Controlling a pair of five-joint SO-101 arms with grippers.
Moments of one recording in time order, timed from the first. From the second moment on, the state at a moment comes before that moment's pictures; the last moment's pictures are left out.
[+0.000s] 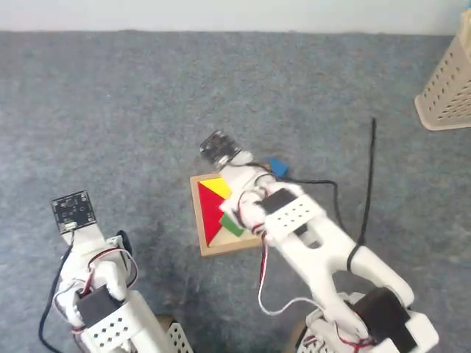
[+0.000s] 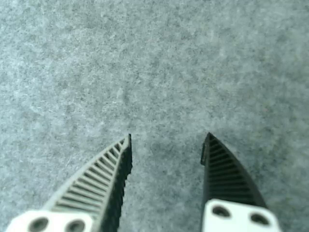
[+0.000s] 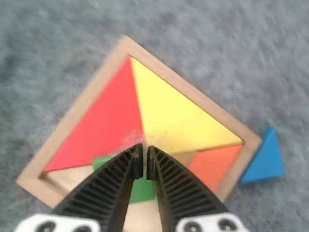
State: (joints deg) left arm -40.4 -103.8 97.6 72.2 -7.3; right arm -40.4 -14.1 47.3 33.1 12.4
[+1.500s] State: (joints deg) left arm -40.4 -103.8 97.6 72.2 -7.3; right arm -25.0 -36.4 58.8 38.4 12.4
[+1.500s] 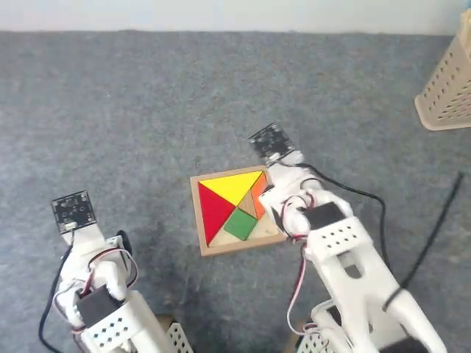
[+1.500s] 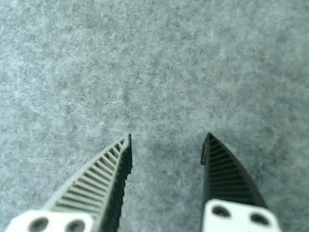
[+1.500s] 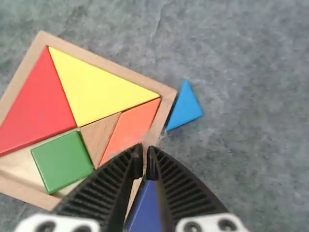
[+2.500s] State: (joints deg) left arm -40.4 -103.8 97.6 72.2 -7.3; right arm -5.3 -21.4 46.4 49.1 3.1
